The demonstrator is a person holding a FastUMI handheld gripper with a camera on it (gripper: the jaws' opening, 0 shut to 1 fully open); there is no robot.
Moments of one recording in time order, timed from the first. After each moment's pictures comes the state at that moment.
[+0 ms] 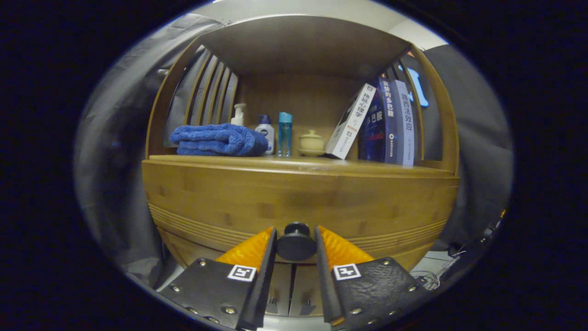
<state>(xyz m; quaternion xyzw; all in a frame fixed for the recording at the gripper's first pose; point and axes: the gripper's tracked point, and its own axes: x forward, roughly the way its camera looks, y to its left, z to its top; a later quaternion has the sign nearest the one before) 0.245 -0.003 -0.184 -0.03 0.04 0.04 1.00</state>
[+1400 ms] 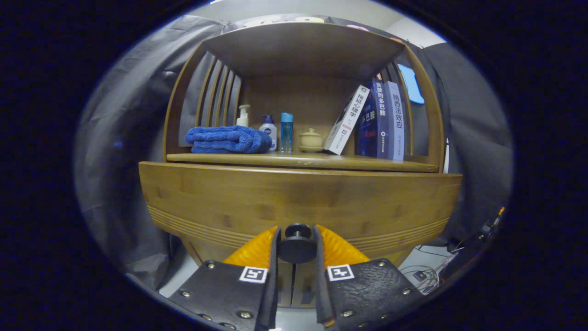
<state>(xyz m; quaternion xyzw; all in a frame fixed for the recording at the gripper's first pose) 0.183 -0.015 -0.188 -0.03 0.07 0.06 1.00</state>
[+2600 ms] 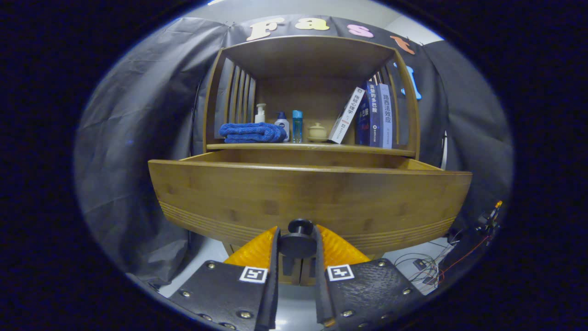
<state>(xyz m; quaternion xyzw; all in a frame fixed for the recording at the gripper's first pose) 0.066 -0.018 -0.197 -0.02 0.10 0.08 0.99</state>
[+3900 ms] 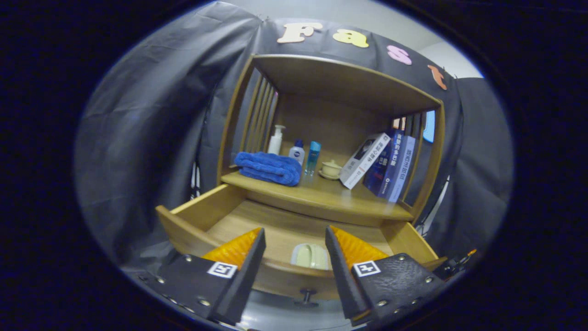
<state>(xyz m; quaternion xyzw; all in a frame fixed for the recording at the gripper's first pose) 0.115 0.033 -0.079 -0.13 0.12 0.06 0.98</state>
